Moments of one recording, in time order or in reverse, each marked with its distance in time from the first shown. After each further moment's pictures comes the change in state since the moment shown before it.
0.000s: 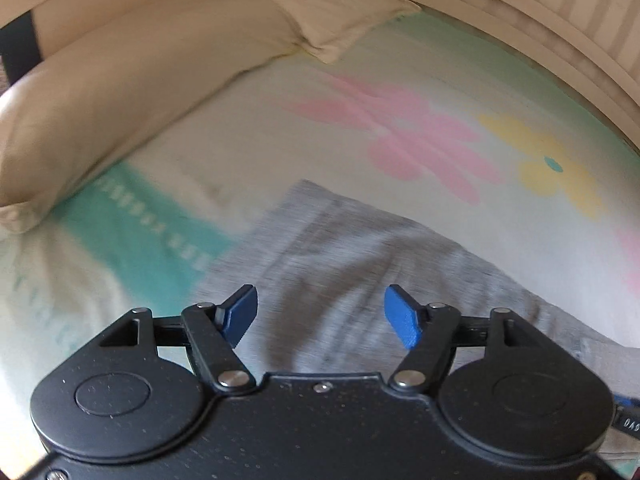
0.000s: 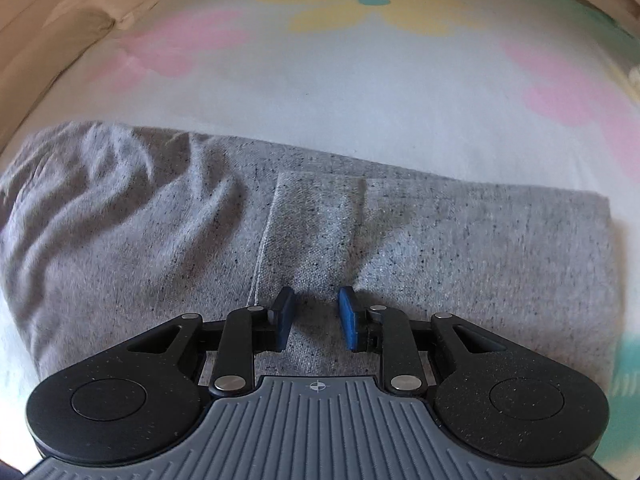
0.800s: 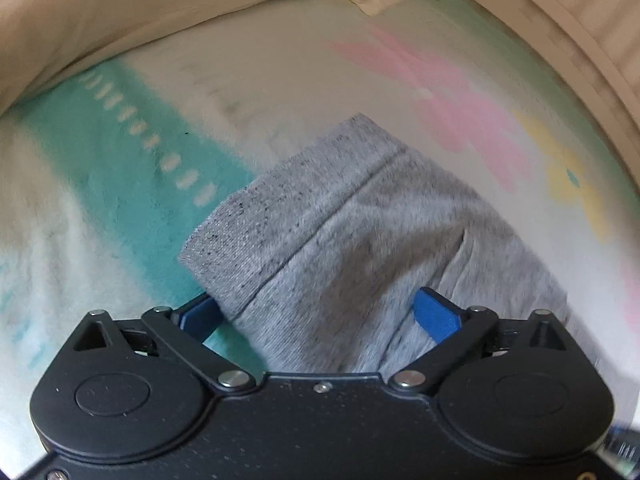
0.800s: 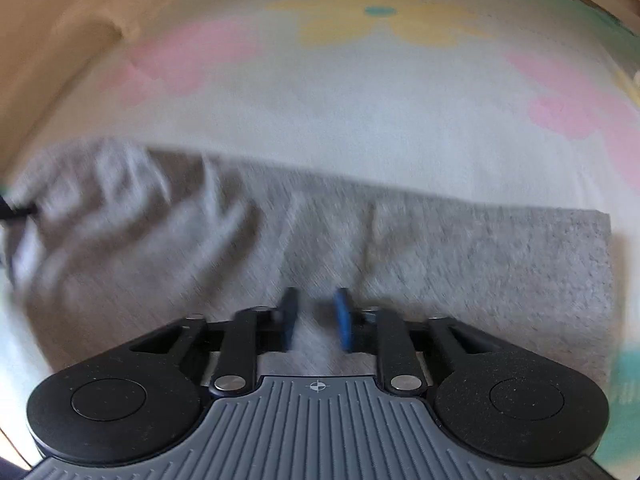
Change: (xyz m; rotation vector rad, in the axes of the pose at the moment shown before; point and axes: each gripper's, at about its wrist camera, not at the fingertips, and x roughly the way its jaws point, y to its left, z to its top) left arm 0.070 0.040 -0.016 -0.201 0.098 -0.109; right arm -0.016 -0.004 0.014 0.044 -0.031 0.067
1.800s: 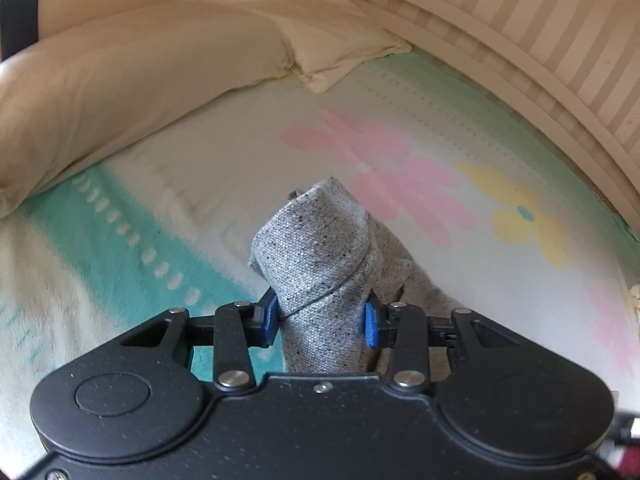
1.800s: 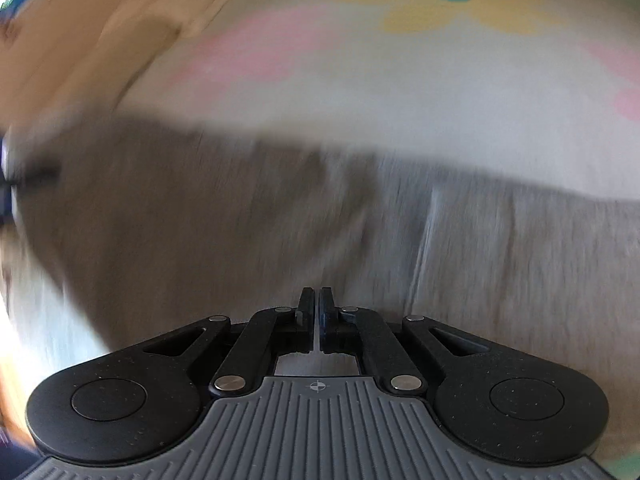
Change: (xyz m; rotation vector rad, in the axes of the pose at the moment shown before) left arm -0.063 -0.044 0.012 0.126 -0.186 -0.049; right arm 0.009 0.034 -0.016 -0.053 0.075 0.164
